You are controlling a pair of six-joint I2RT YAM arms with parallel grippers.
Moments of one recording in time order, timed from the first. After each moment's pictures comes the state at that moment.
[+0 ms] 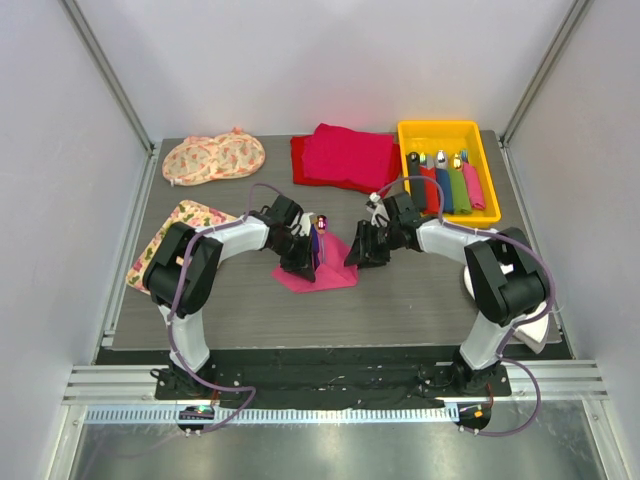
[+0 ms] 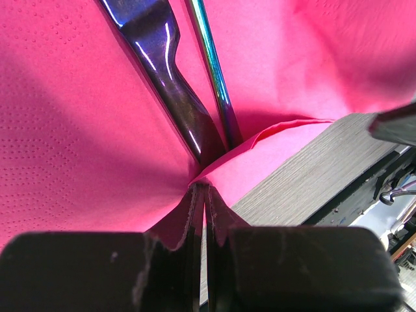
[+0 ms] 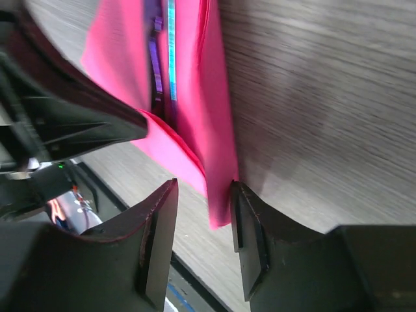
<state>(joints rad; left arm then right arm) -0.52 1.88 1.13 -0.46 0.49 -0.37 0.40 1.75 0.97 -0.23 -0.59 0.49</state>
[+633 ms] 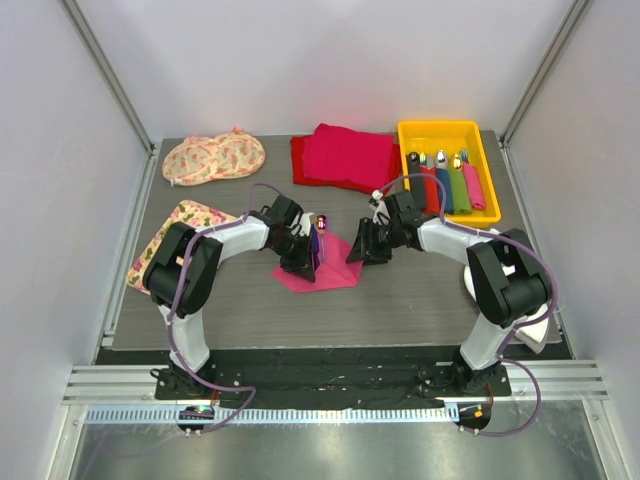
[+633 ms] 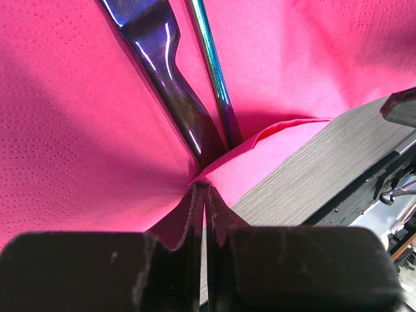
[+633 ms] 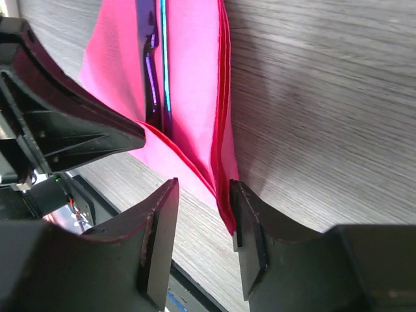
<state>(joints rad) -0.52 1.88 1.13 -0.46 0.49 -0.37 0.40 1.72 0.98 -0.23 -0.53 0.51</state>
